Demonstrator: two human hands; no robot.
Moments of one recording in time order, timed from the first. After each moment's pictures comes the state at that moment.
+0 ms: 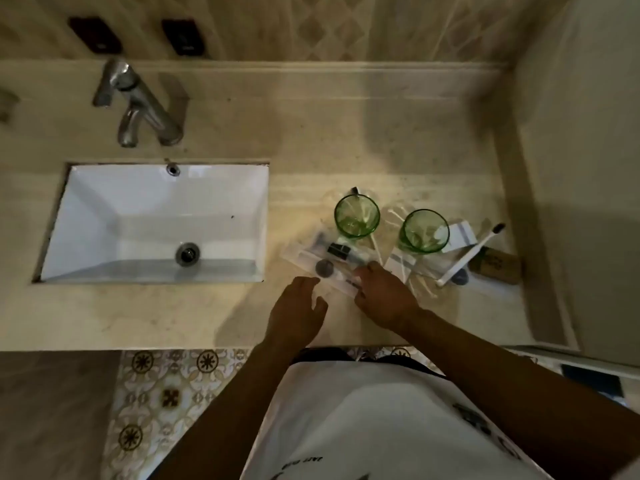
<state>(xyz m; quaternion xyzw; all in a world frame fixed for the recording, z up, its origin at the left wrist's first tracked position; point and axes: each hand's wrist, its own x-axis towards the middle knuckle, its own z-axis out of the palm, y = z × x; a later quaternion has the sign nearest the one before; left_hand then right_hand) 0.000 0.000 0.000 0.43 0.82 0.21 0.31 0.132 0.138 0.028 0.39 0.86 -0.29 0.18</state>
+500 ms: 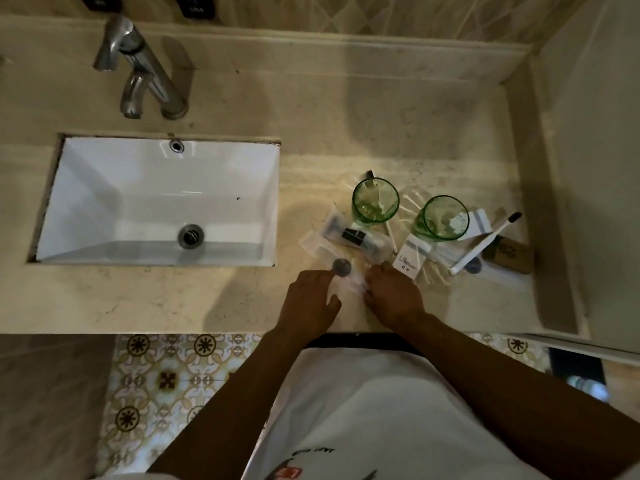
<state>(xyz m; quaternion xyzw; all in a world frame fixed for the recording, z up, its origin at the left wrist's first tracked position) -0.006 -0.007 -0.004 0.50 0.78 0.18 0.33 0.131 0.108 0.008 0.45 0.85 -0.21 0.20</state>
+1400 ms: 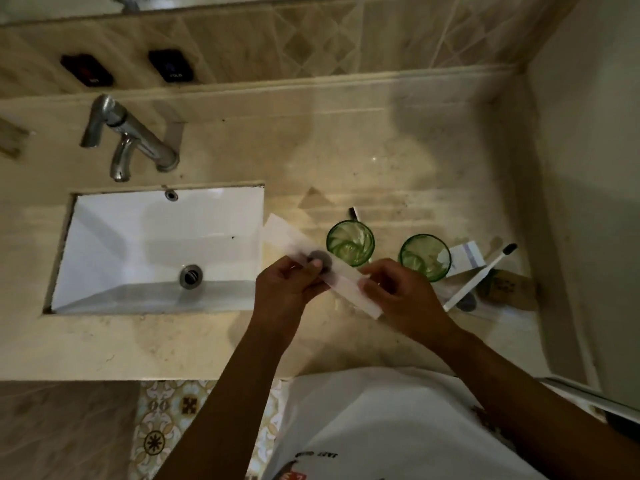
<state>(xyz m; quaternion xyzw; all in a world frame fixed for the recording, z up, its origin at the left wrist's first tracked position) -0.022 0.087 0.087 0.00 0.61 0.63 0.49 0.148 0.188 0.082 0.44 0.70 -0.56 -0.08</state>
